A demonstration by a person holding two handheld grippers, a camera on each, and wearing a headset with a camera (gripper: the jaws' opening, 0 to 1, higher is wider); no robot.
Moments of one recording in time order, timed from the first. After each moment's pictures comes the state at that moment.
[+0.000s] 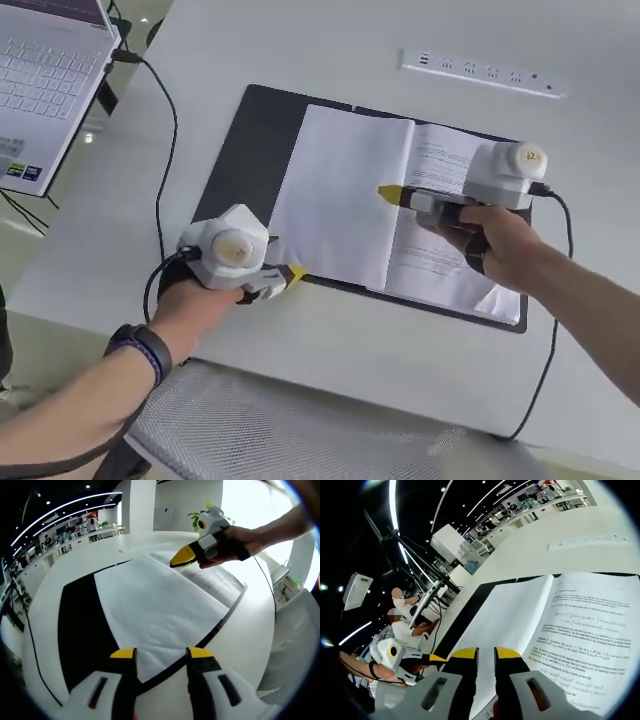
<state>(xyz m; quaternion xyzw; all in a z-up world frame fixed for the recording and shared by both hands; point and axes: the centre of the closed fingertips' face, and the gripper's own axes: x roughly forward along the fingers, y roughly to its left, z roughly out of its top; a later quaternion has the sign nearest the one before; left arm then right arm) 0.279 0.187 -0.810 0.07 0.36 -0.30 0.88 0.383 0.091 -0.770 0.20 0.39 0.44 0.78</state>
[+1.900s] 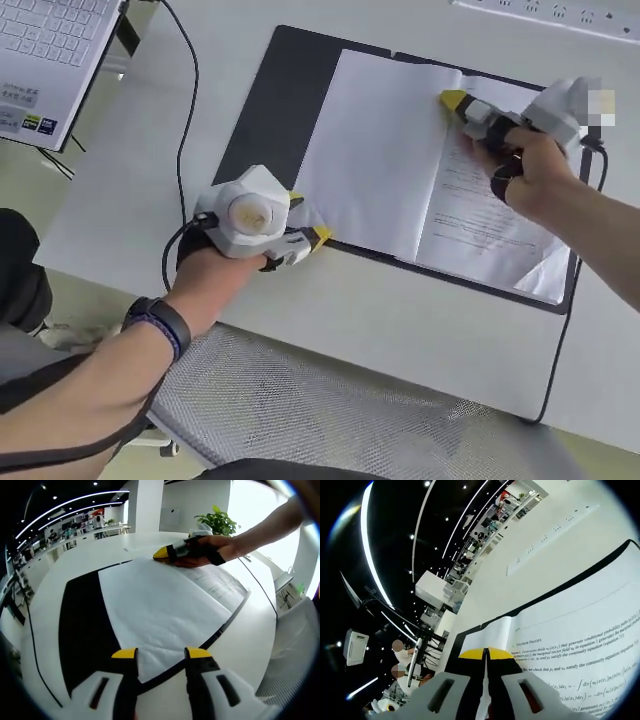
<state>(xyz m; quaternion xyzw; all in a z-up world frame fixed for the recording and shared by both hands) 0.280 0.187 -0.803 0.05 0.36 -0.28 0.89 0.508 0.068 -0.802 0.38 0.34 0.31 0.81</state>
